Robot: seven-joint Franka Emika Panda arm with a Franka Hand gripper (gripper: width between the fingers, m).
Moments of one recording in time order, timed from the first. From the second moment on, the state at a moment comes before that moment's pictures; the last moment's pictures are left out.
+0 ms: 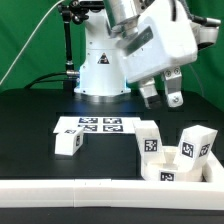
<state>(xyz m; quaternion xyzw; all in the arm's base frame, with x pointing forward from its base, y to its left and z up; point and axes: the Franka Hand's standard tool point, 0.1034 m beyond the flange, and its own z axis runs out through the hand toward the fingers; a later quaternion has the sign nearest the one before) 0.625 0.029 0.126 -0.81 0.57 -0.03 0.17</state>
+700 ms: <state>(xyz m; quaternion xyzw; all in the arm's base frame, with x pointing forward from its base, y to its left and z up) 0.620 0.019 0.124 -0.80 0.57 -0.02 0.17</state>
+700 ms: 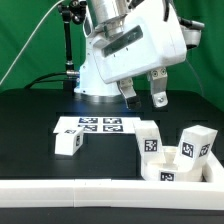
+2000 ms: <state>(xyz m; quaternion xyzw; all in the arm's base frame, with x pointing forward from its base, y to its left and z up) 0.616 -0.049 0.103 -0.99 0.03 -0.08 0.05</state>
